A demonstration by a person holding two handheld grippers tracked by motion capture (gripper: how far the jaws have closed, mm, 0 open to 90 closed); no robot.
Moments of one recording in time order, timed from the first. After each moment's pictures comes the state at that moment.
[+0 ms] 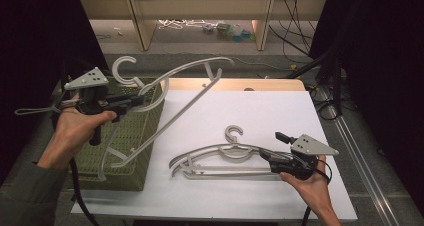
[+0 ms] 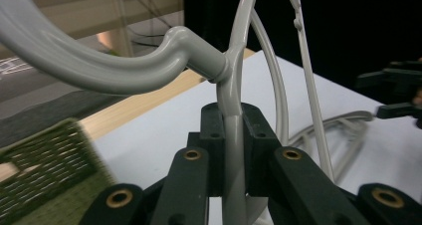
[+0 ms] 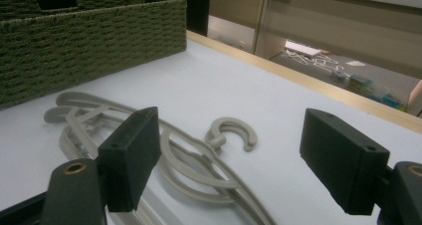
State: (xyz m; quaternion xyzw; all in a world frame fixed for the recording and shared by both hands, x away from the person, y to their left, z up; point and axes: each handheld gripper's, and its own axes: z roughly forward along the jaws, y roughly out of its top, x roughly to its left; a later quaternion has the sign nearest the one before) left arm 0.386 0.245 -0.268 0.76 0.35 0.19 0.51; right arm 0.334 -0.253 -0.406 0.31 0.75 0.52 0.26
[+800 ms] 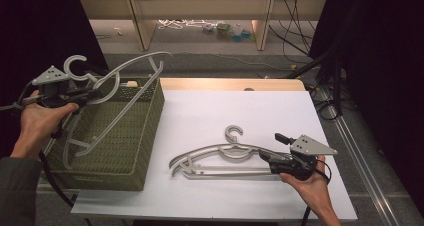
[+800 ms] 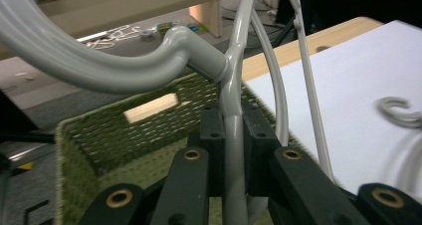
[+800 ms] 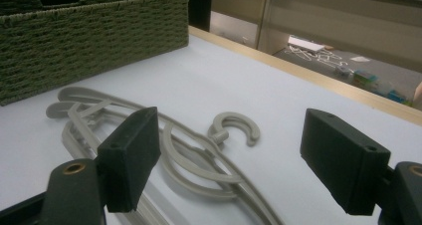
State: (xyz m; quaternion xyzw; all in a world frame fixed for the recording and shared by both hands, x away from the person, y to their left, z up) left arm 0.418 0.347 -0.298 0.74 0.45 0.28 0.42; right arm 0.334 -0.254 -0.409 0.32 0.76 0.51 0.25
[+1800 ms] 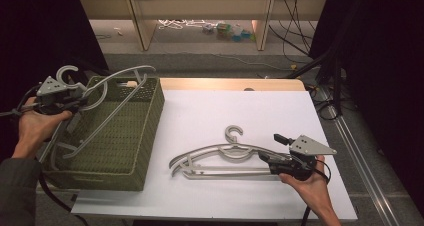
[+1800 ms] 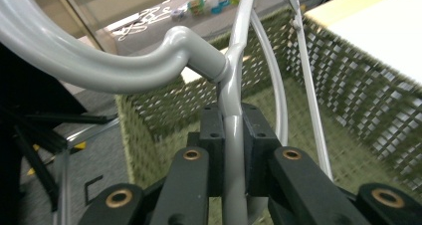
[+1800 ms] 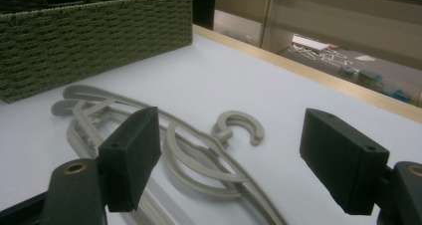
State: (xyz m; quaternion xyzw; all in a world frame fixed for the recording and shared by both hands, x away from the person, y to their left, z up) left arm 0.433 0.388 -0.343 0.76 0.44 0.32 0.35; right arm 0.334 -0.253 -0.410 0.32 0.76 0.51 0.25
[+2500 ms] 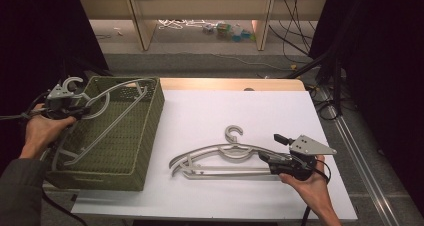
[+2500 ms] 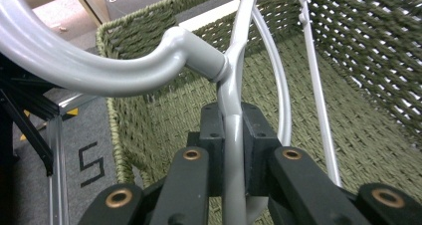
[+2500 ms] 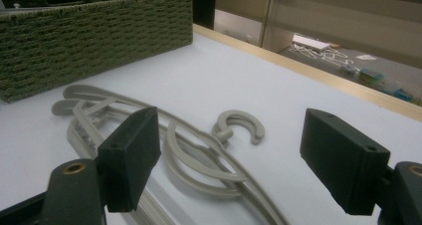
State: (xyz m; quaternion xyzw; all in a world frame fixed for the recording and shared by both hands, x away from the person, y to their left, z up) left arm 0.444 0.395 -0.369 0.79 0.46 0.28 0.30; right arm 0.335 -0.253 -0.410 0.32 0.76 0.52 0.24
